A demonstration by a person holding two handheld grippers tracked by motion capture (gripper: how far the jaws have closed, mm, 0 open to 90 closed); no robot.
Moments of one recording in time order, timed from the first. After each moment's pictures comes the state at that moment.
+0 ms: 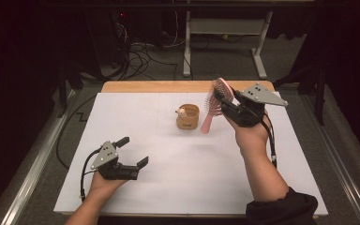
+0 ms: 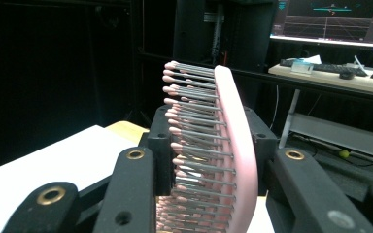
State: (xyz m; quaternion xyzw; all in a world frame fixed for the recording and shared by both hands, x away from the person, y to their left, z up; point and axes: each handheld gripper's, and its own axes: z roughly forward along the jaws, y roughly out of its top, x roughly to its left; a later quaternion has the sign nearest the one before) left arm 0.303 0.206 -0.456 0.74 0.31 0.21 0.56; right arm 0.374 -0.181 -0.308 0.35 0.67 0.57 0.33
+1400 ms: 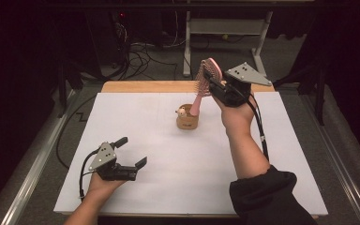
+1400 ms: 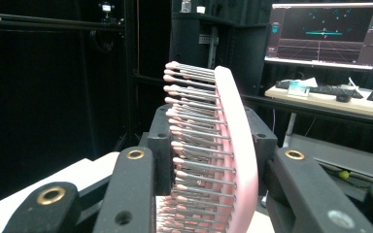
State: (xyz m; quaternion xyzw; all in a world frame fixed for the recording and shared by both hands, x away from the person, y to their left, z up) left arm 0.301 0.211 -0.455 0.74 0.30 0.21 0.56; right arm 0.417 -0.150 -0.290 0.34 0.64 0.59 0.35
